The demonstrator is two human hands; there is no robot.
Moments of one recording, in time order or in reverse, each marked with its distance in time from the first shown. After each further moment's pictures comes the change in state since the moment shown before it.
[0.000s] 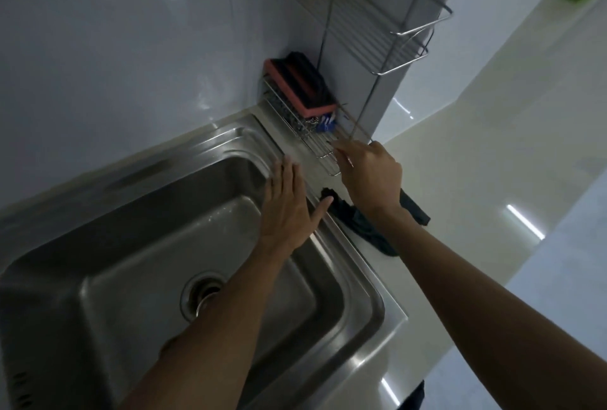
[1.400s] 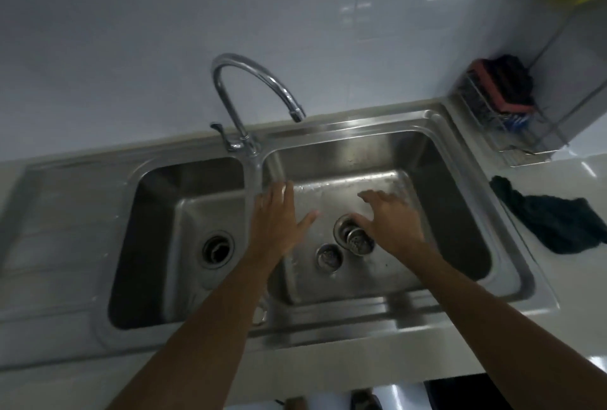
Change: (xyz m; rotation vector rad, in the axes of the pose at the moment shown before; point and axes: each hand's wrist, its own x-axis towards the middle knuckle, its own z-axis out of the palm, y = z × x) left_hand -0.305 -0.209 -0.104 0.119 0.114 -0.499; right_hand -0.171 -0.210 0.029 0.156 -0.454 -0.461
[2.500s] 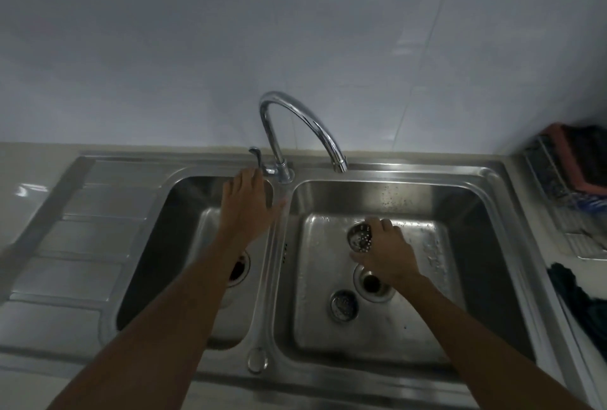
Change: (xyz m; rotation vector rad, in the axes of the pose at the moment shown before) left_hand 0.066 -0.097 -0.055 0.059 0.186 -0.208; right_hand 0.078 -0.027 0.024 0.174 -0.298 0.023
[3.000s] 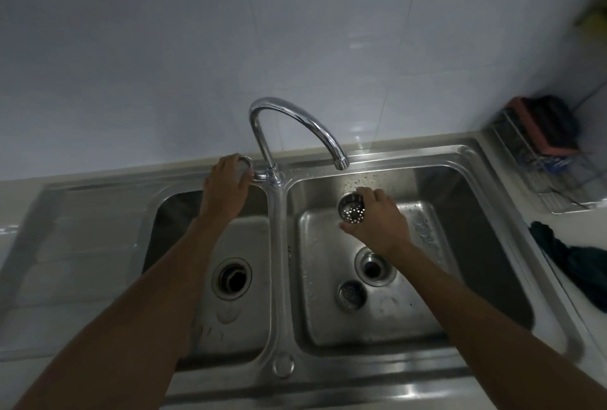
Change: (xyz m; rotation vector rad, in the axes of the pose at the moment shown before) left_hand 0.049 -0.041 -0.013 -0.429 -0.021 -0.013; right_hand 0.000 -0.049 -0.026 0.054 0.215 0.061
